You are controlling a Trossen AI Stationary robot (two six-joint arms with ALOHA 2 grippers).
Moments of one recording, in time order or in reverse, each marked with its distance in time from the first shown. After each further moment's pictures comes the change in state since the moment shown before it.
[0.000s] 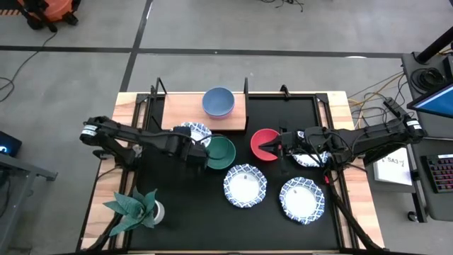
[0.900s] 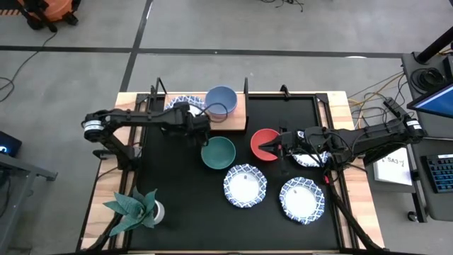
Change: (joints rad) left arm 0.409 0.000 -0.239 0.343 -0.235 0.304; right arm 0.000 0.000 0.000 0.000 0.000 0.020
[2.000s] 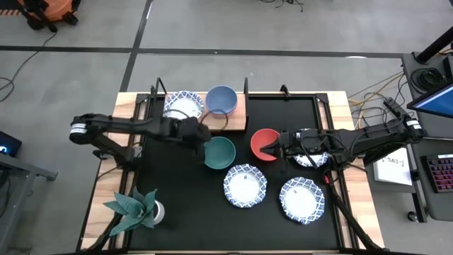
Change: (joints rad) left arm -0.234 -0.156 -0.001 0.228 0.382 -0.177; right arm 0.009 0.000 -0.006 -0.115 -0.001 0.128
